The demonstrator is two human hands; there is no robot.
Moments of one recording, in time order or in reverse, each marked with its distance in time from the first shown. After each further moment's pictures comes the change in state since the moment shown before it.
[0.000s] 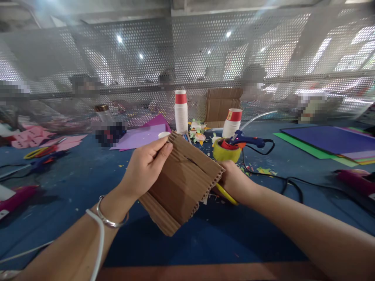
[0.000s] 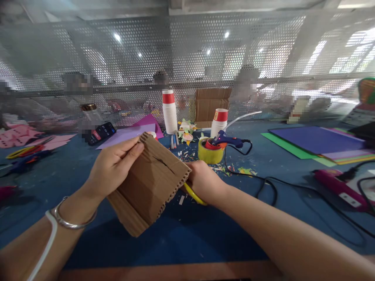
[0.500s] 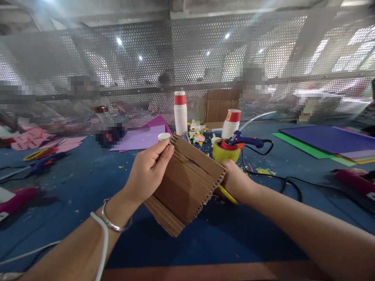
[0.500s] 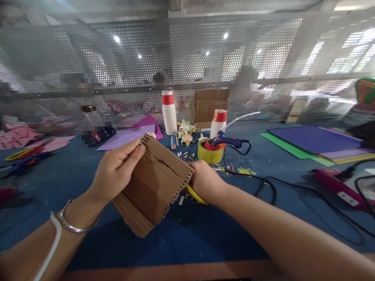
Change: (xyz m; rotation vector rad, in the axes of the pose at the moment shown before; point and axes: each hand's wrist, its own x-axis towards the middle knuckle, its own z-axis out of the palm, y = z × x) left_hand -0.005 0.002 0.007 -0.022 0.044 -0.049; right_hand 0.000 0.002 -0.002 -0.038 -0.010 0.066
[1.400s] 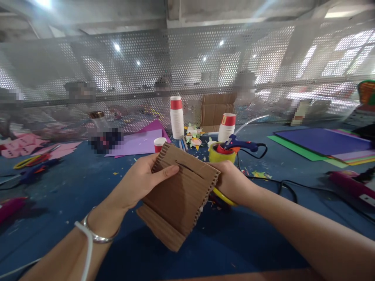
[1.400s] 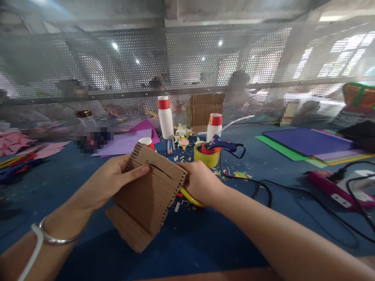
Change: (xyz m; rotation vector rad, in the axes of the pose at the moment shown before) left_hand 0.001 -0.010 -0.004 -0.526 -0.333 -0.354; right_hand 0.001 -0.009 -0.012 0.047 0.033 -0.058
